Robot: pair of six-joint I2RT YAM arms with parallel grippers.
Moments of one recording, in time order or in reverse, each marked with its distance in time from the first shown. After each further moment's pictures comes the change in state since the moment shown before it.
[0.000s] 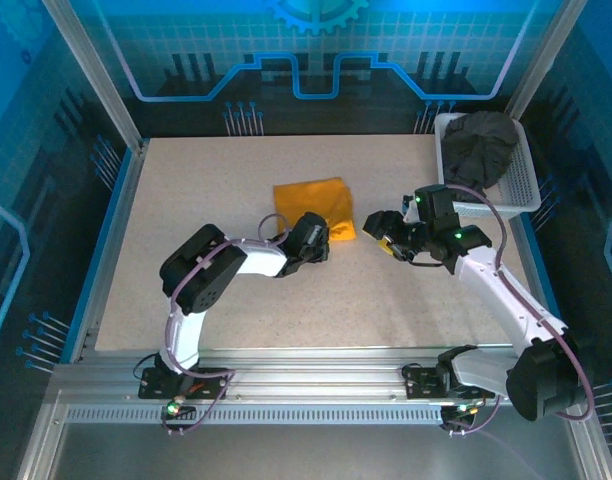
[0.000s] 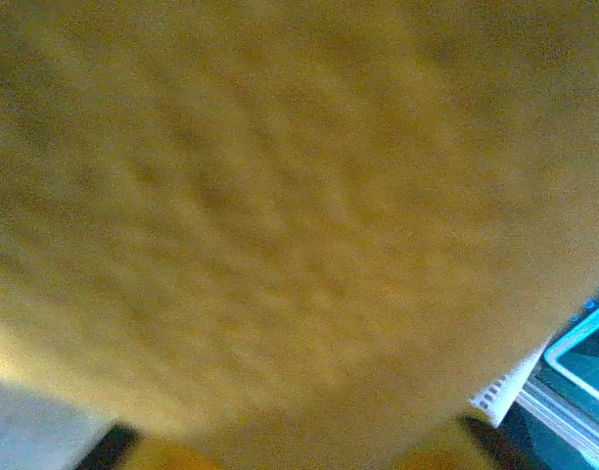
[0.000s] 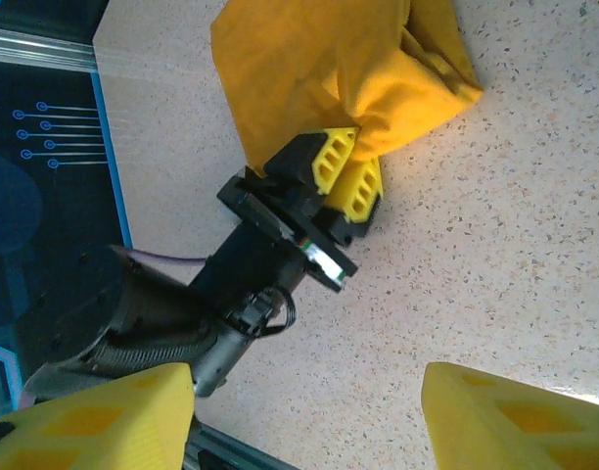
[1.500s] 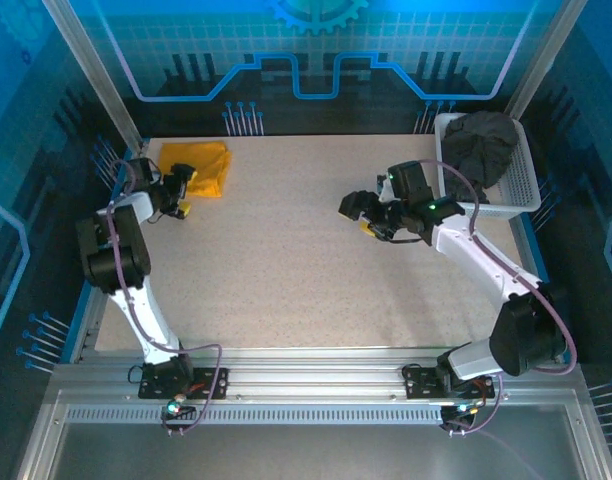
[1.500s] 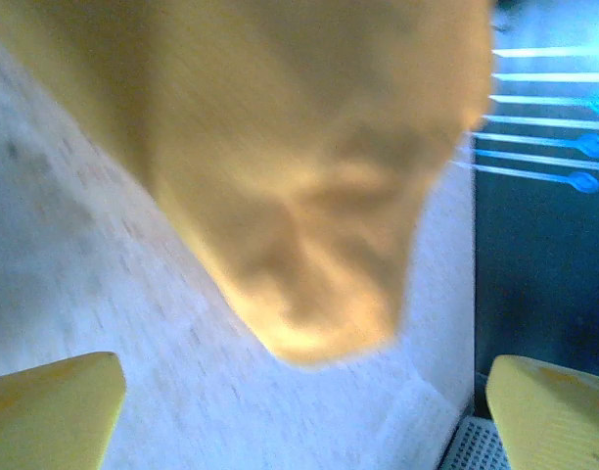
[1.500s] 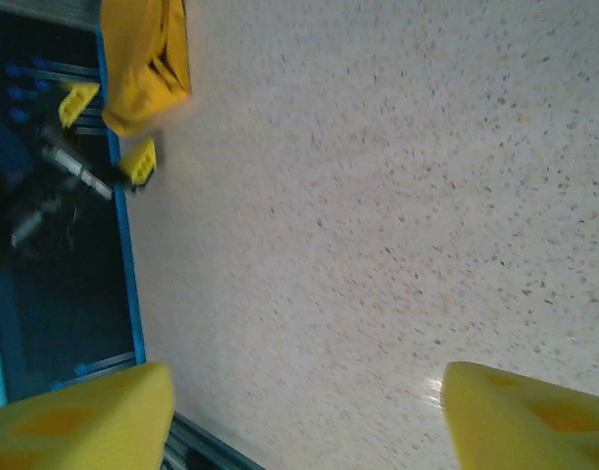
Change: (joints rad) left arm 0.998 -0.078 0.233 -0.441 0.669 1.052; right arm 0.088 0.233 0.227 0.012 0.028 -0.071
